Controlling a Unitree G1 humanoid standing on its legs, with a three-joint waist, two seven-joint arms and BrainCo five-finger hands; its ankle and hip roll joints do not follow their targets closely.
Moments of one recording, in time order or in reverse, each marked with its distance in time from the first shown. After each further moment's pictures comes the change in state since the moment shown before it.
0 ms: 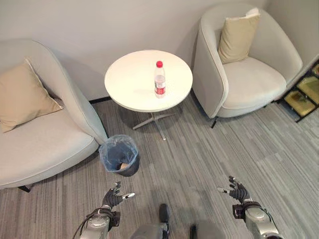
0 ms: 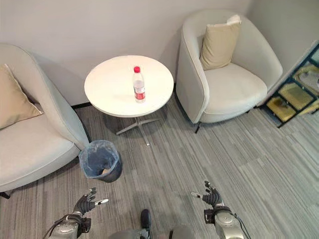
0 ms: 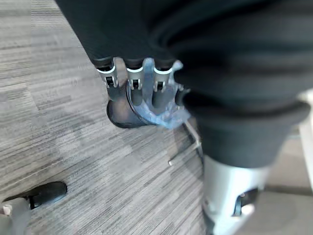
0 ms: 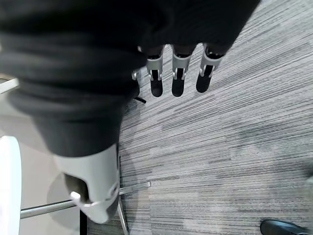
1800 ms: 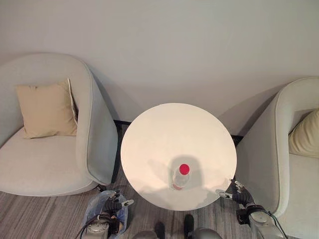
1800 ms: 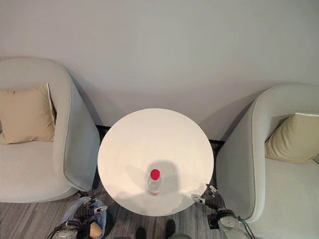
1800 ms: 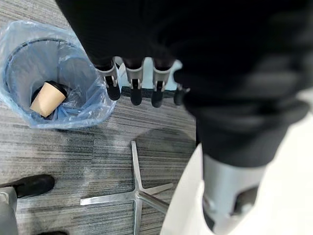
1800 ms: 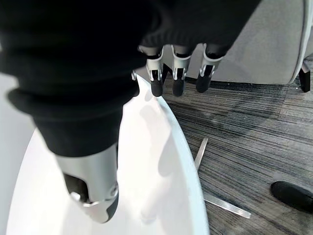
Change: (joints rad) left arm 0.040 -0.010 0.023 0.057 0.003 0.024 -0.026; right arm 0.063 -0.033 0.015 -0.071 -0.086 0.026 0.011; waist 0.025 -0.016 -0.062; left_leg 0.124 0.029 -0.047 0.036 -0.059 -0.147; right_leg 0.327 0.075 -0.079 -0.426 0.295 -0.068
